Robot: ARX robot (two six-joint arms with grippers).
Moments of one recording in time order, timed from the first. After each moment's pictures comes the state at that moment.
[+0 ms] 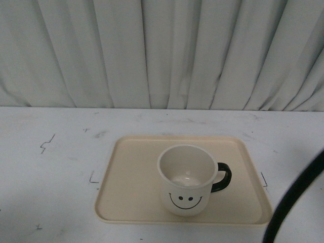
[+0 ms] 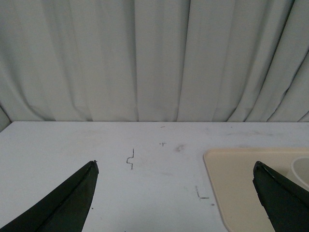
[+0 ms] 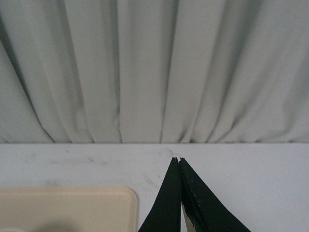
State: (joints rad) left arm 0.00 0.01 0.01 0.00 0.00 0.00; right arm 0.21 1.36 0.35 0.97 0.21 -0.02
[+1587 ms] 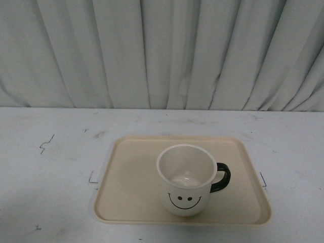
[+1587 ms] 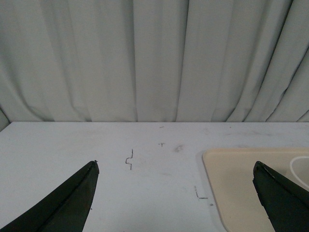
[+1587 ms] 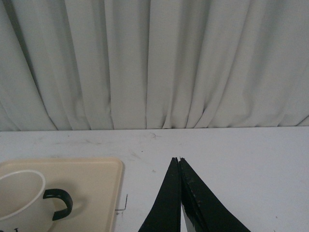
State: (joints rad) left arm 0.00 0.01 0.01 0.00 0.00 0.00; right arm 0.00 0.40 0.01 0.40 0.00 -0.01
